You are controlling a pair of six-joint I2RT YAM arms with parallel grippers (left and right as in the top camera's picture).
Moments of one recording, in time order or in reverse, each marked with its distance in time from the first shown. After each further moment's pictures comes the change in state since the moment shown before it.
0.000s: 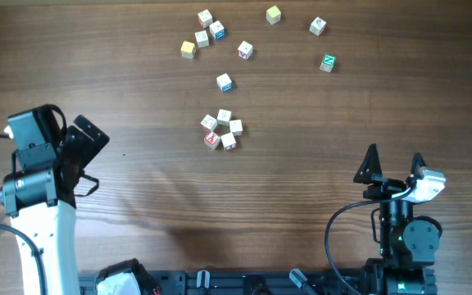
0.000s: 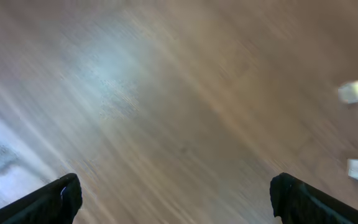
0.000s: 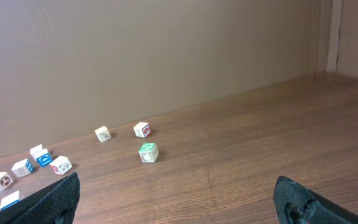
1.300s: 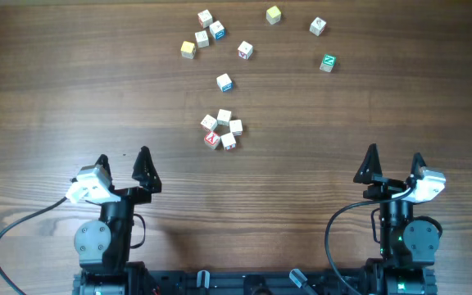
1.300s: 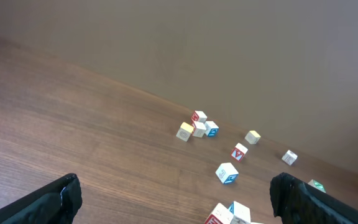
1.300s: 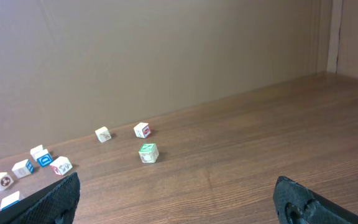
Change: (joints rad) left arm -0.258 -0.999 -0.889 0.803 0.135 0.117; right arm 0.000 -0.003 0.000 -0.001 0.000 0.000
